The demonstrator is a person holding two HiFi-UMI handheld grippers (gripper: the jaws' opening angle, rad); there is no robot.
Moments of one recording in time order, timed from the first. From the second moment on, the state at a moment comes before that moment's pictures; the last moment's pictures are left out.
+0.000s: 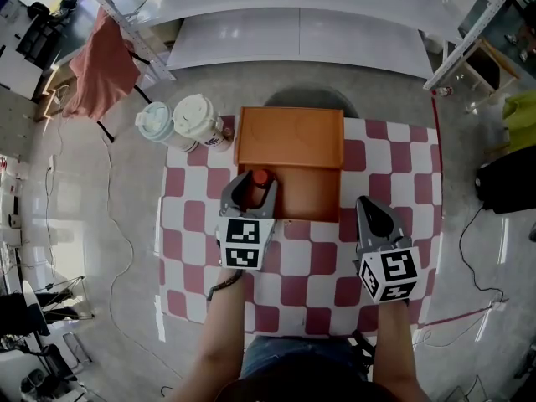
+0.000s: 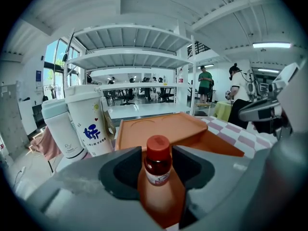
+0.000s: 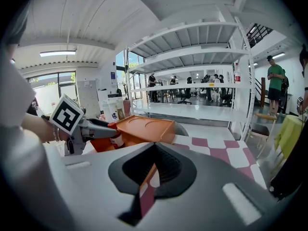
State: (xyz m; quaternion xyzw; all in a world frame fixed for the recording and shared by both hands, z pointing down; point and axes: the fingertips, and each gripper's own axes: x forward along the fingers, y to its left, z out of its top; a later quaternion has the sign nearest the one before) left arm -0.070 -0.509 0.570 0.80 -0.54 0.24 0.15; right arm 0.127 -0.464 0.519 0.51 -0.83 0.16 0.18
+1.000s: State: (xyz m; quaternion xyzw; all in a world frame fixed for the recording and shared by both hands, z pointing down) left arm -0.075 -0.507 0.536 0.81 -0.53 0.21 0.12; right arm 0.119 -0.451 0.491 0.52 -0.82 0.14 0.17
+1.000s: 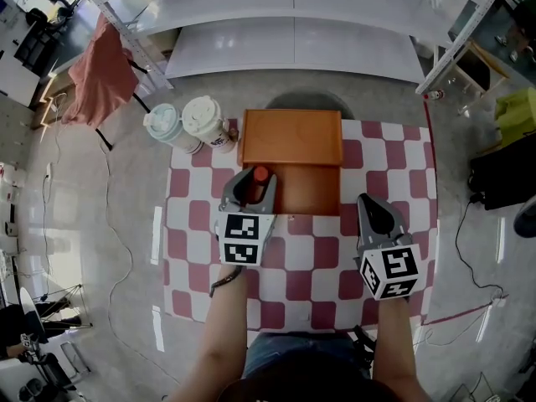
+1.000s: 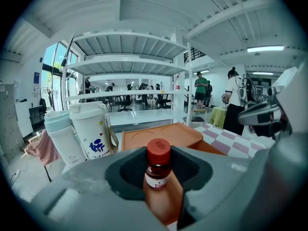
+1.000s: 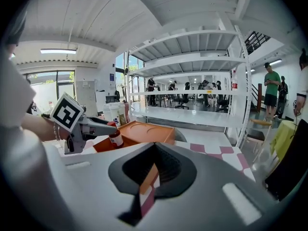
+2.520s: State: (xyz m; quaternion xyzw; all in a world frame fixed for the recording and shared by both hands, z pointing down) left arm -0.111 -0.392 0.375 0.84 -0.54 0.08 0.03; right arm 0.077 -0.358 0.342 0.55 -0.83 -0.02 0.11
